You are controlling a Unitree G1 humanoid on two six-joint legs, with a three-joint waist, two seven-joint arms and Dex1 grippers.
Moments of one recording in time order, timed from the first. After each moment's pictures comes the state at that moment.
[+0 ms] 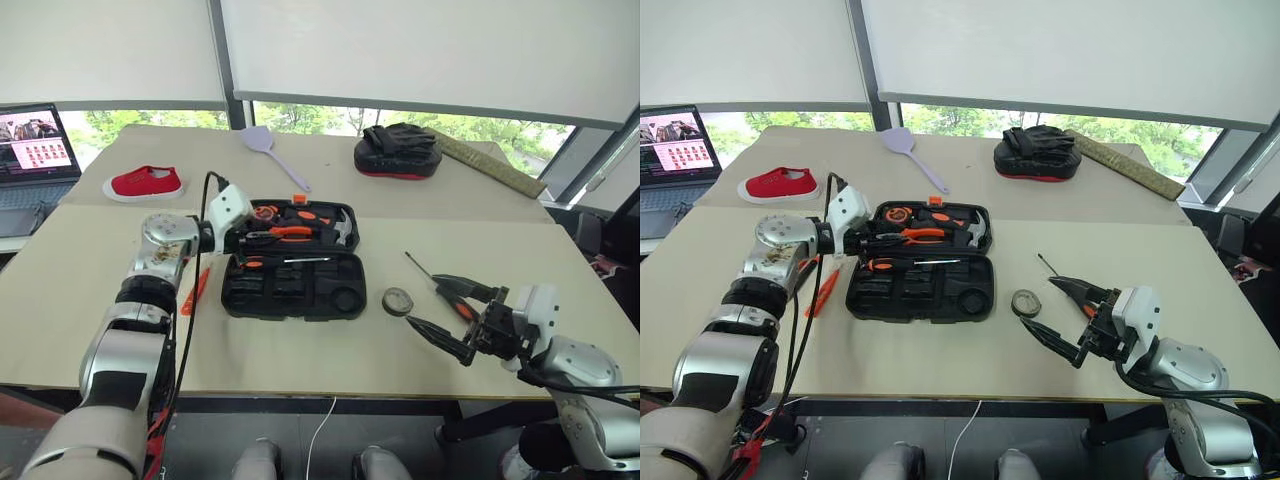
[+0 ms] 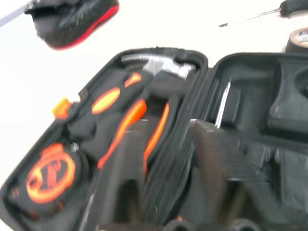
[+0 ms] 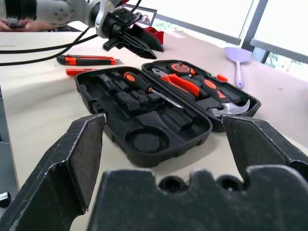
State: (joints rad) left arm -0.96 0.52 -0.05 0.97 -0.04 -0.16 -1.14; right arm 0.05 -0.64 -0.19 -0.33 0.57 0.06 0.91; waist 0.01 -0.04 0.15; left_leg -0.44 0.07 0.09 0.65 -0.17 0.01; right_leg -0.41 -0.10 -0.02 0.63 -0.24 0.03
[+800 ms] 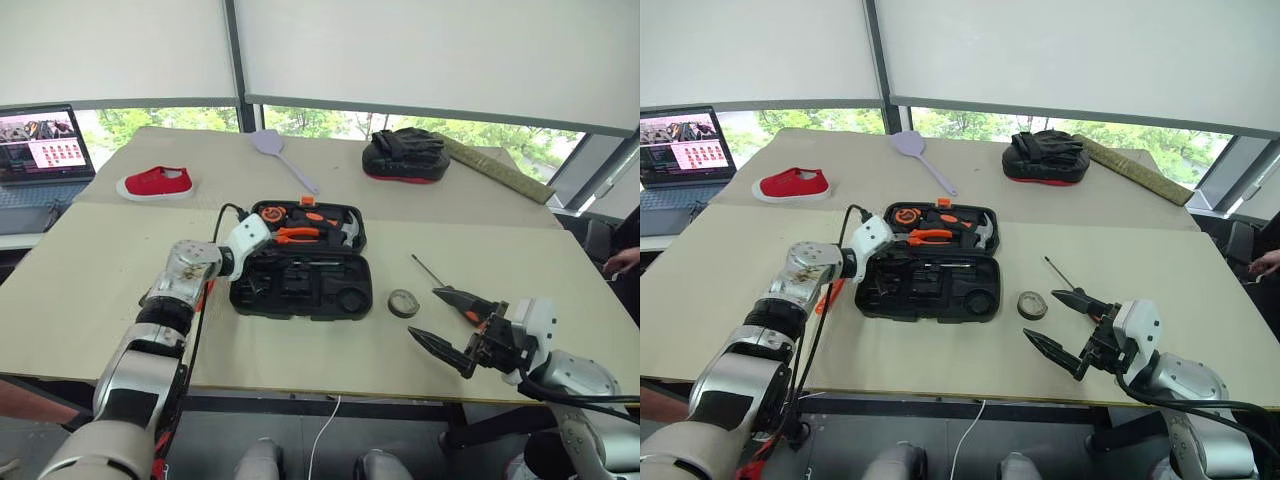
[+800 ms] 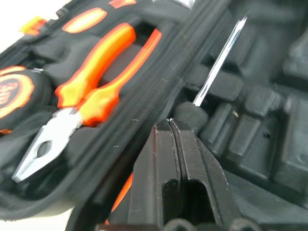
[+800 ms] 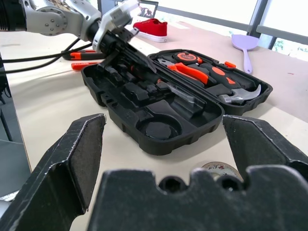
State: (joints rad) left arm -0.93 0.45 -0.18 0.86 0.09 0.04 -0.97; right arm 0.11 -0.61 -0.19 -0.33 0.56 0.06 0.90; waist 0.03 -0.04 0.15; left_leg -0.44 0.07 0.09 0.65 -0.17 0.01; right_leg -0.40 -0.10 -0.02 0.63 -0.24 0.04
